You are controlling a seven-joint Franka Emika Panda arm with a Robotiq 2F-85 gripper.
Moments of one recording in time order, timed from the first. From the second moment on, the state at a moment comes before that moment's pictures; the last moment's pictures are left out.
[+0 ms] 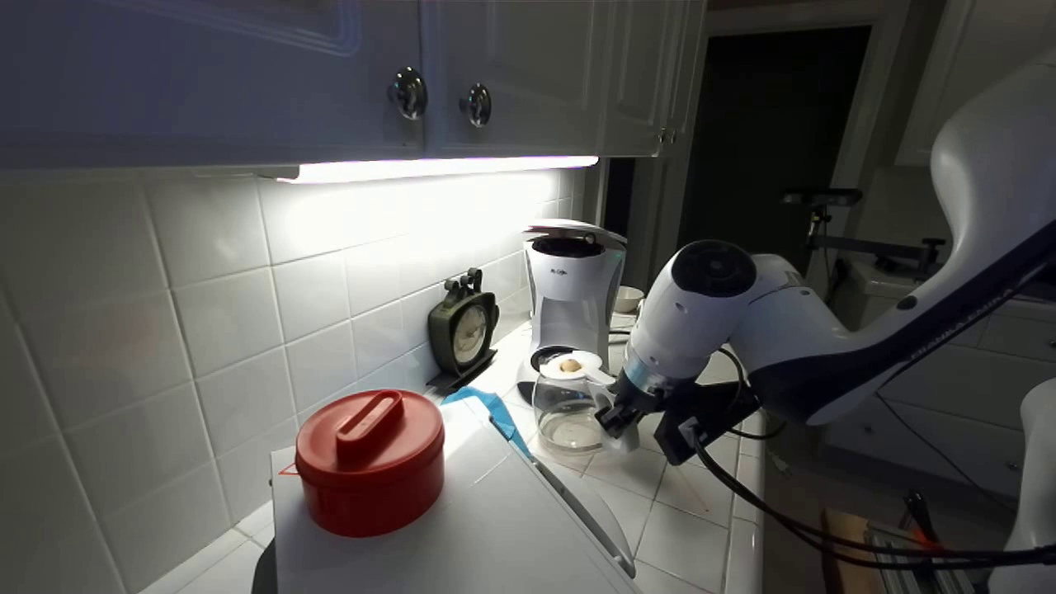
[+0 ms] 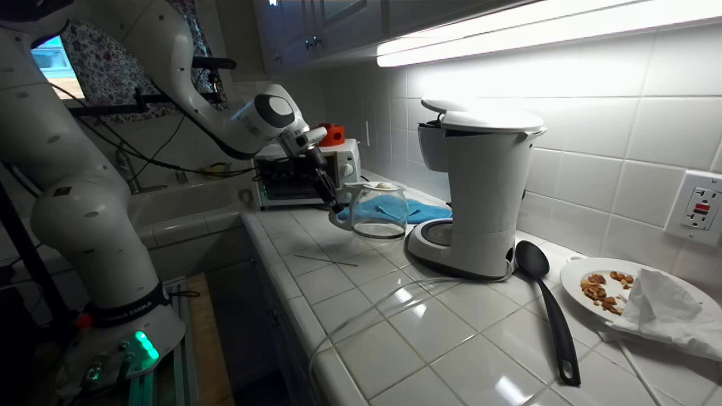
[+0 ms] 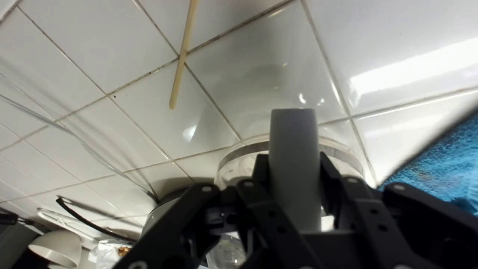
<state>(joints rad) -0.01 -0.20 0.10 -2.57 -0.81 2.46 1.25</state>
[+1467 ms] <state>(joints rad) -0.01 -0.16 0.04 -2.56 -0.60 2.59 1.03</state>
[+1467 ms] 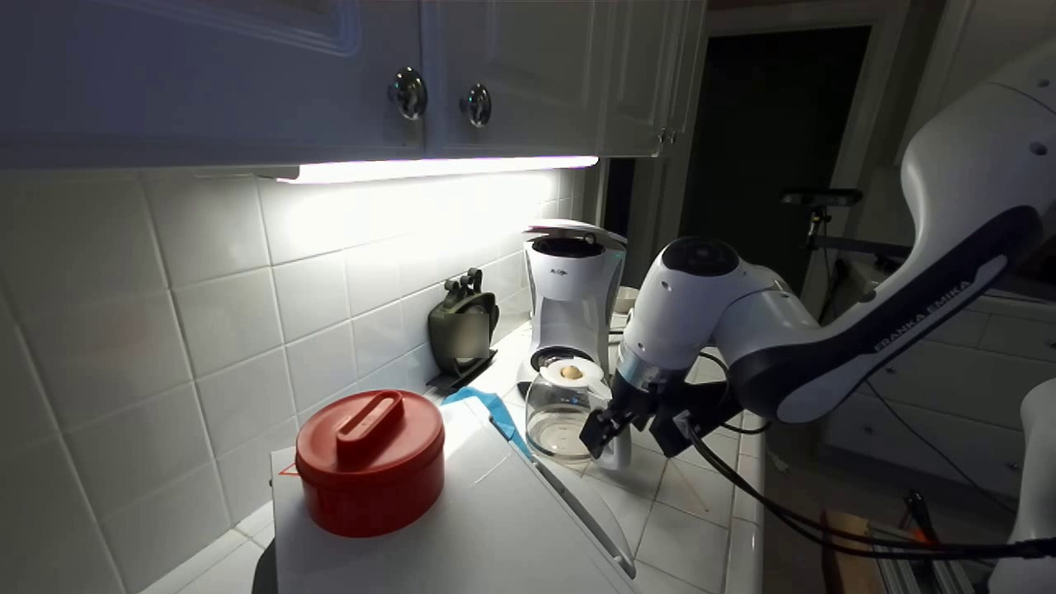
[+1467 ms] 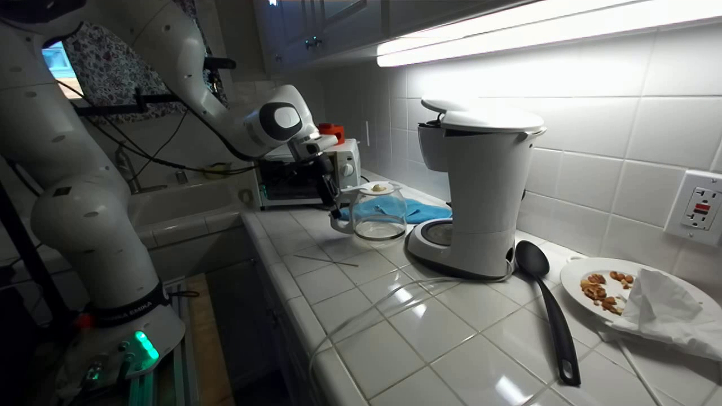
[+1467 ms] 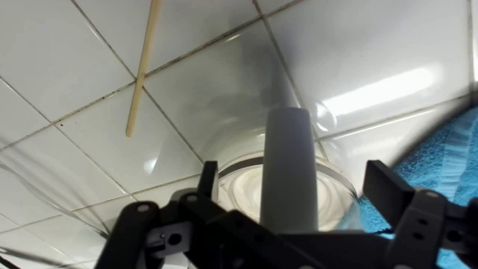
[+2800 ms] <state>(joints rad) -0.04 -0.19 0.04 -2.49 -0.37 2.59 0.77</state>
